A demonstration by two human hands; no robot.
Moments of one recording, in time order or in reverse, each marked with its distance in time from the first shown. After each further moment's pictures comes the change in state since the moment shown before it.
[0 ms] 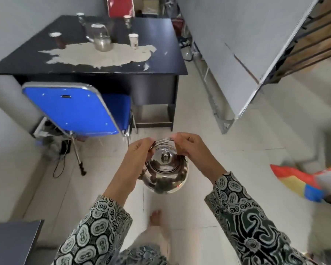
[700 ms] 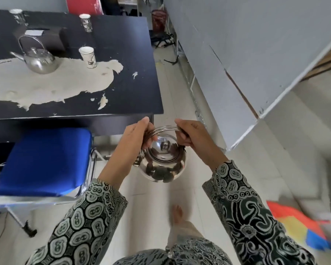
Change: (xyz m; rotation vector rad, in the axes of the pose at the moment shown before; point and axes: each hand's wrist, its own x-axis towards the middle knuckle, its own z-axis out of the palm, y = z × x) left_hand 0.421 0.108 0.153 0.045 -0.151 0.104; right_hand 0.365 -0.012 -0.262 0.020 0.068 0.026
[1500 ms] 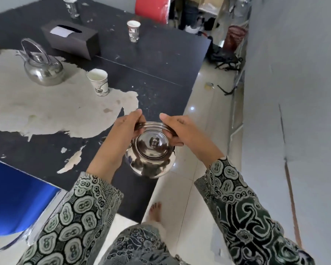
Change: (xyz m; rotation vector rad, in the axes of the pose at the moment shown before) left_hand 0.410 0.037 -0.007 -0.170 0.539 -0.057; right_hand 0.447 -0.049 -0.118 -0.270 -0.567 0.080
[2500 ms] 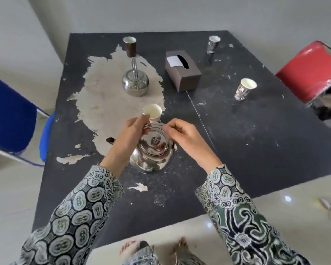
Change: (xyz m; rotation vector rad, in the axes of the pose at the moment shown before) left_hand 0.201 0.043 0.043 -0.094 0.969 -0.061; right_hand 0.319 -0.021 -0.101 -0.104 -0.827 -0.341
